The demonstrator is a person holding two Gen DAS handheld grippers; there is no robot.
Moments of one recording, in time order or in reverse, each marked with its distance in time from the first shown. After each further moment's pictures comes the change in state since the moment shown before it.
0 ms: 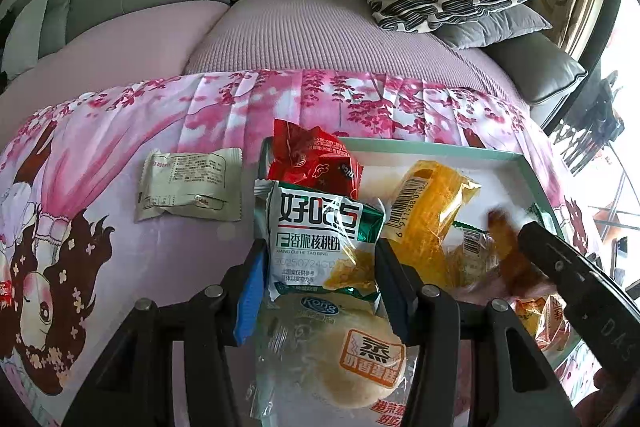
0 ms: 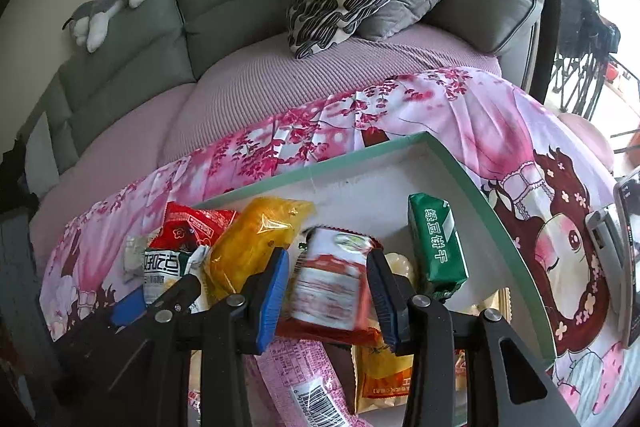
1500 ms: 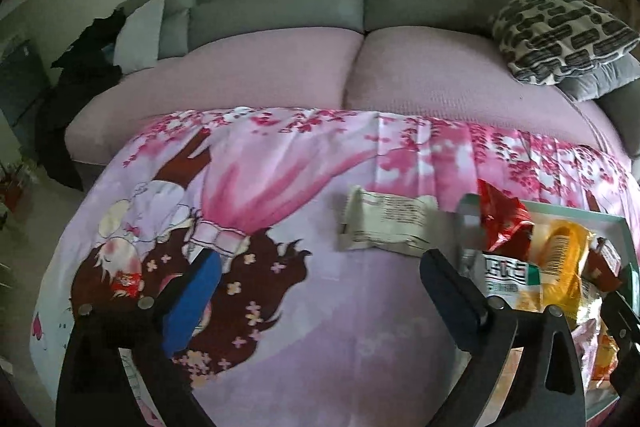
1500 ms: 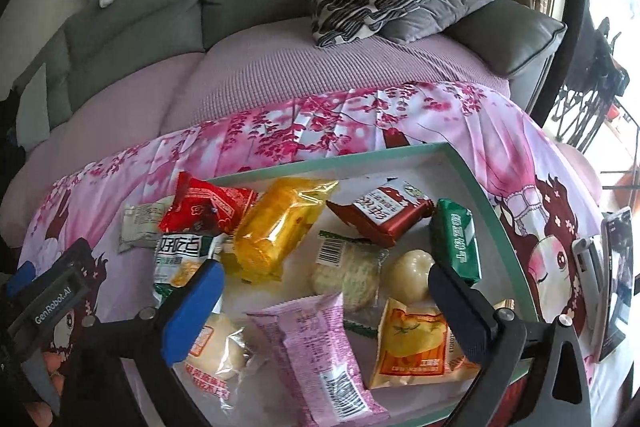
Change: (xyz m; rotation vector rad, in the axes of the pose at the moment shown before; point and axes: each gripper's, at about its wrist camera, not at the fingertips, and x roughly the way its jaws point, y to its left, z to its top) left arm -0.049 0.082 0.010 -0.136 -0.107 0.430; right arm -0.005 0.044 0.000 -0.143 0.046 -0.079
